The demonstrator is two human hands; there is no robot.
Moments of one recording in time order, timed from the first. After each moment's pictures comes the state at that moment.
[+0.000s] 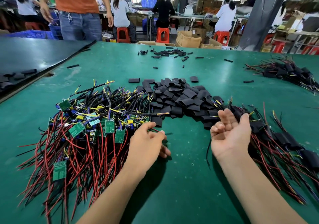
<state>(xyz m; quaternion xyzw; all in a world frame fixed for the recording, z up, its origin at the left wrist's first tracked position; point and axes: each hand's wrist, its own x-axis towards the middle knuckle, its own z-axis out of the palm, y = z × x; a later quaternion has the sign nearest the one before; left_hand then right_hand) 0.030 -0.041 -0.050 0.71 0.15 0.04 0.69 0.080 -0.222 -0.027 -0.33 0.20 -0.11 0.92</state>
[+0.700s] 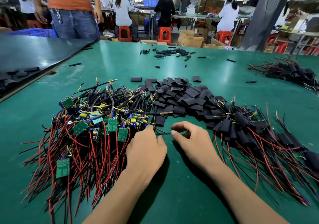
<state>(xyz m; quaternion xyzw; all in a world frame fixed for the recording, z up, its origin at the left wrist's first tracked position) 0.027 -0.040 -0.055 0.94 0.15 0.10 0.29 0.069 -0.181 -0.067 -0.87 -0.12 -0.05 0.48</state>
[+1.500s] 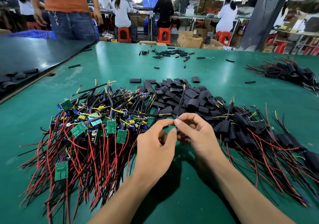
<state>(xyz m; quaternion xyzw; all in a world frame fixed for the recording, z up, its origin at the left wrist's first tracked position) 0.019 -0.057 -0.053 0.79 0.02 0.25 0.56 0.067 -0.177 -0.052 -0.61 -0.08 0.02 0.79</state>
